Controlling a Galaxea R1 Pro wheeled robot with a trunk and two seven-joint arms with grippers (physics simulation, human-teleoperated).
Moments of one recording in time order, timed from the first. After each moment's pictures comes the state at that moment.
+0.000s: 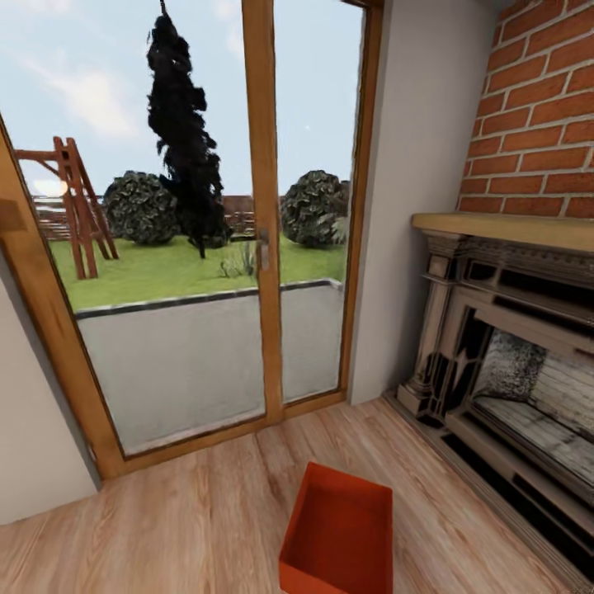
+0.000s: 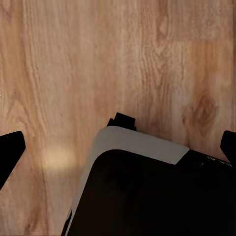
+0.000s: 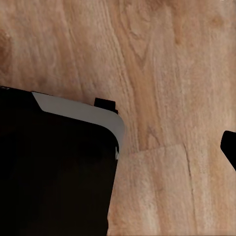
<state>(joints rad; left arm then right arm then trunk) -0.21 0.01 -0.09 0.00 0.41 -0.08 0.11 -0.13 -0.02 0.26 0.03 -0.04 -0.18 -0.05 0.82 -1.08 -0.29</state>
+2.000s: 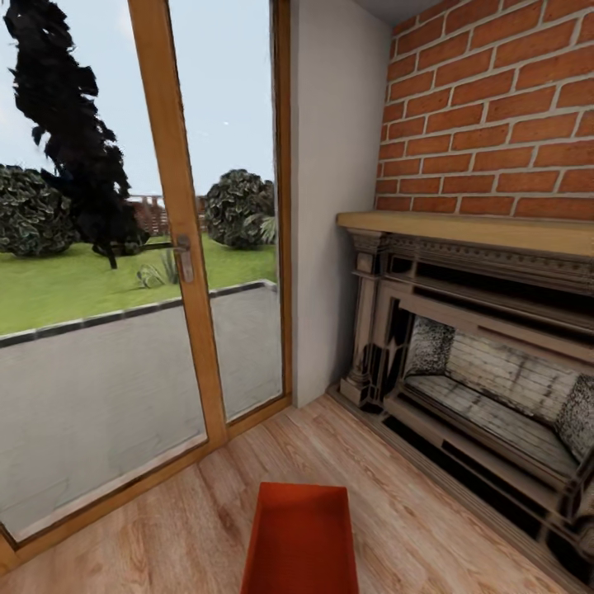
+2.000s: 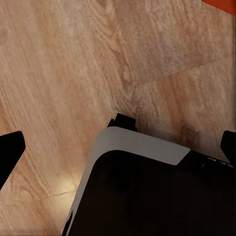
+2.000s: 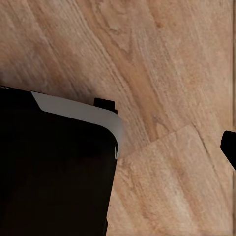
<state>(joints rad) -0.21 0.01 -0.09 0.00 0.41 -0.08 0.12 -0.13 -0.02 0.26 0.03 -0.04 -0.18 -0.05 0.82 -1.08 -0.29</state>
